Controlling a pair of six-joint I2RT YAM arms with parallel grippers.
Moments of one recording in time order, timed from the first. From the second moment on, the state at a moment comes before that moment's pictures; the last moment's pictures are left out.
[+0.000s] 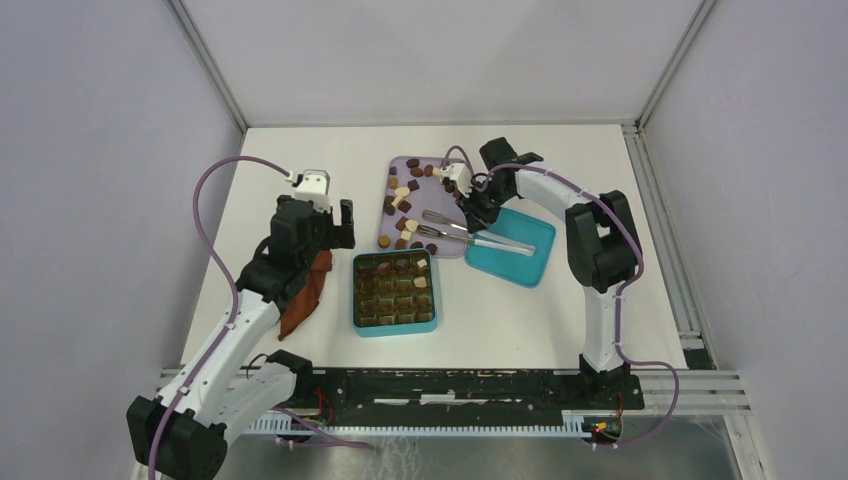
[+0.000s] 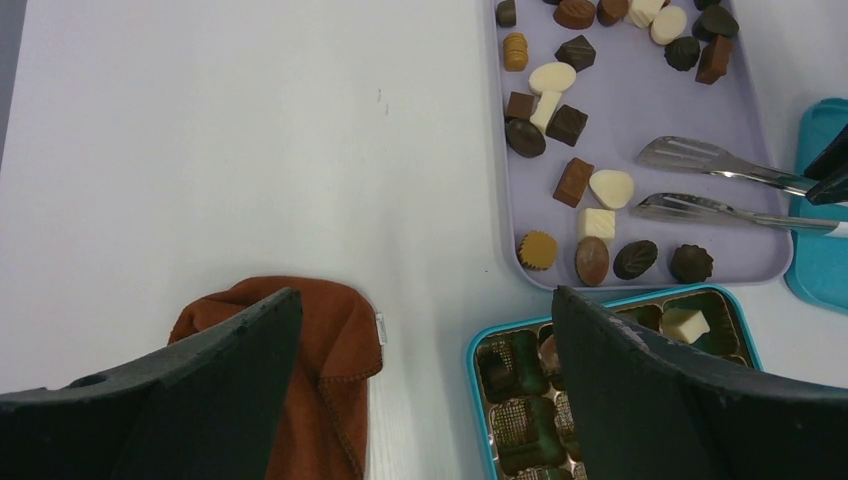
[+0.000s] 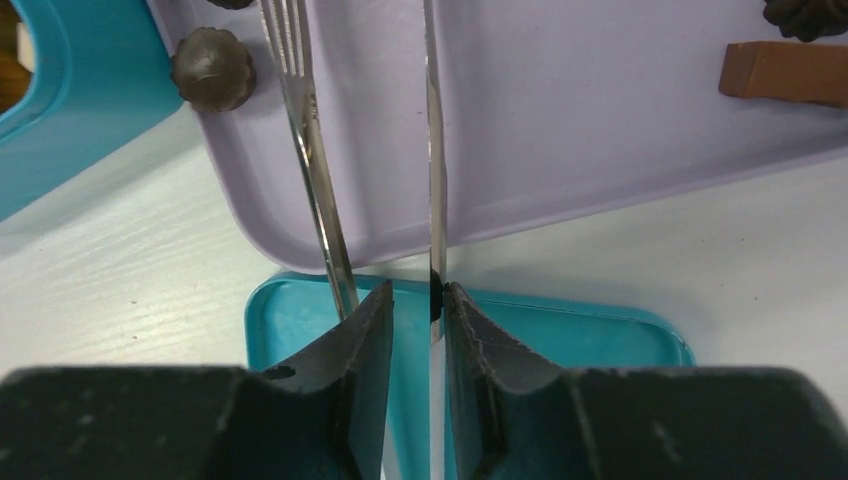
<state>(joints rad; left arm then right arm) -0.34 0.90 0.76 -0.30 -0.23 -0.09 0.41 2.08 1.60 -0.73 -0.52 -0.66</state>
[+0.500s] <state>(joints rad) -0.34 0.90 0.76 -0.30 -0.20 -0.09 0.44 2.11 1.59 -0.70 -0.38 -0.66</state>
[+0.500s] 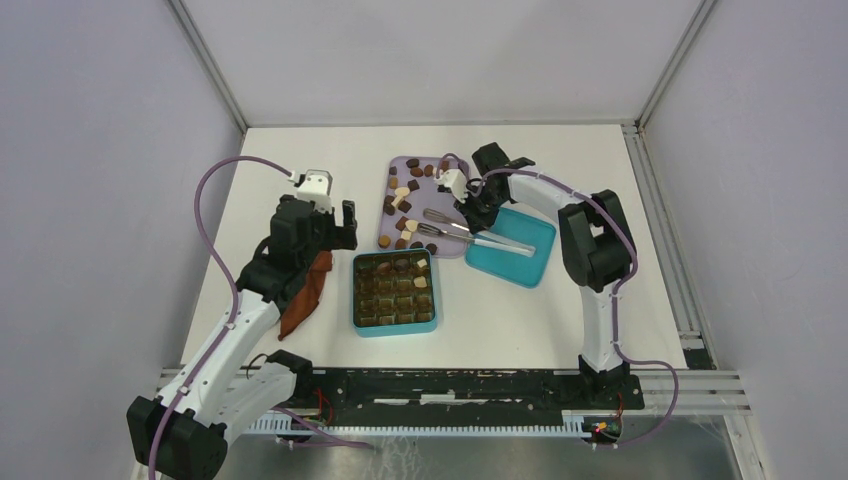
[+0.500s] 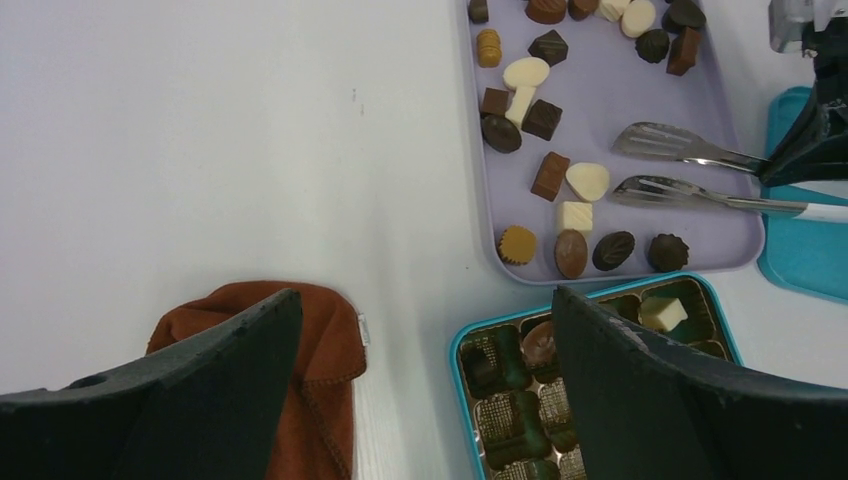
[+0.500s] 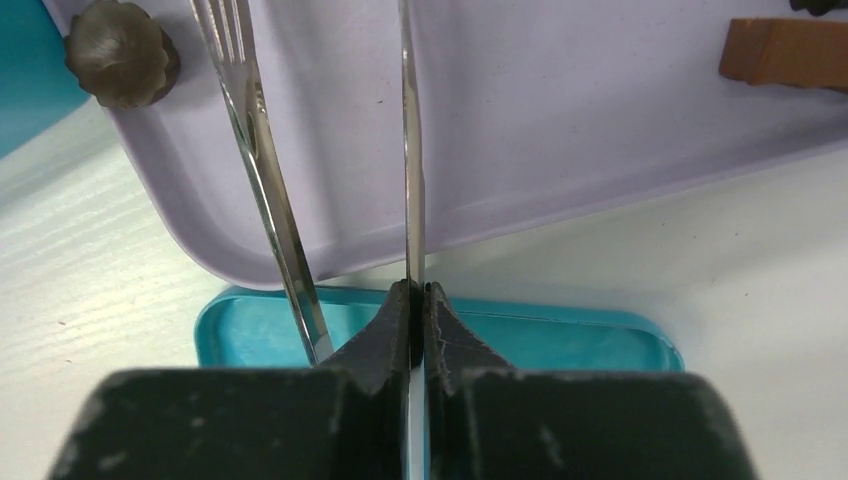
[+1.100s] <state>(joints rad) -0.37 0.82 0.65 0.16 0.40 -0.52 0.29 1.64 1.41 -0.66 -0.70 -0.56</state>
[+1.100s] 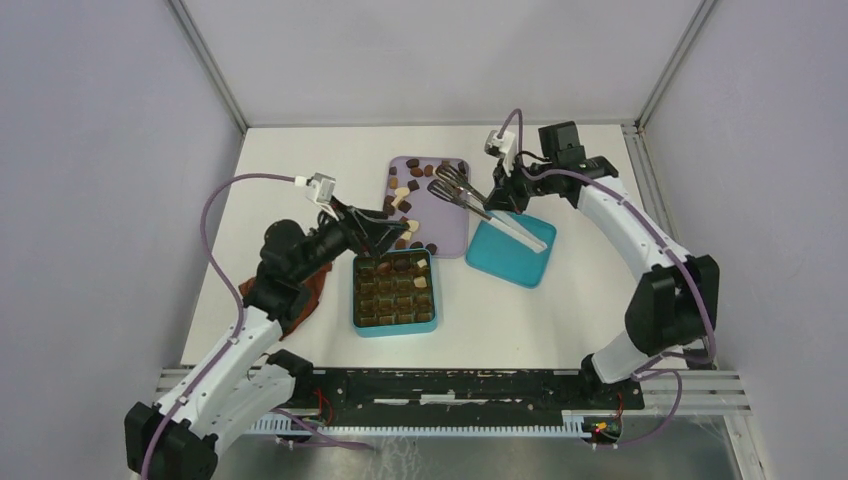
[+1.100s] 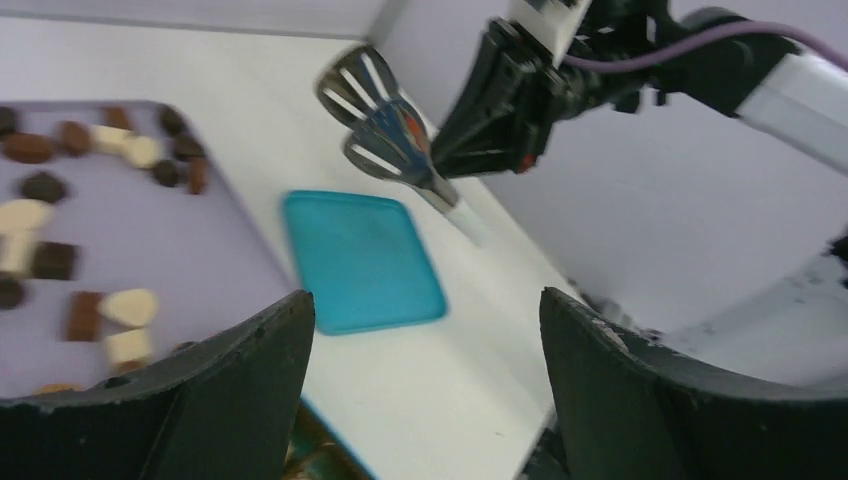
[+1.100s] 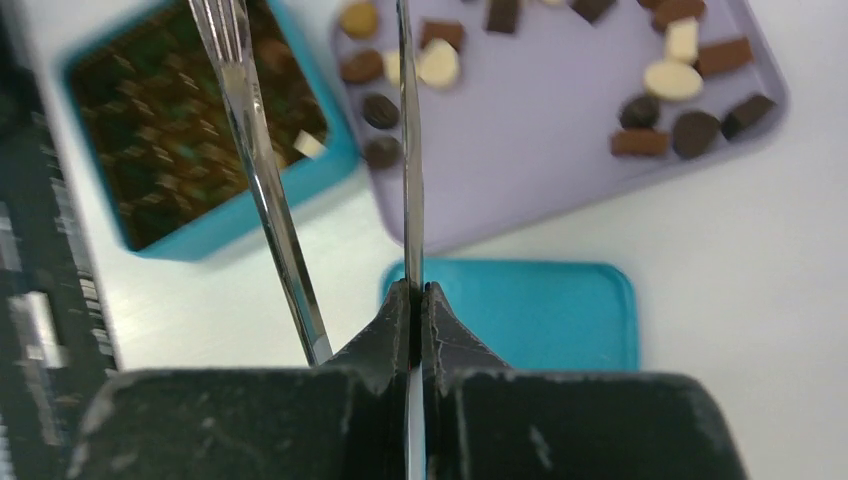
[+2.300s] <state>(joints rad) -0.75 1.31 0.96 0.63 0.42 -0.67 0.27 1.34 1.10 0.10 -1.24 0.32</state>
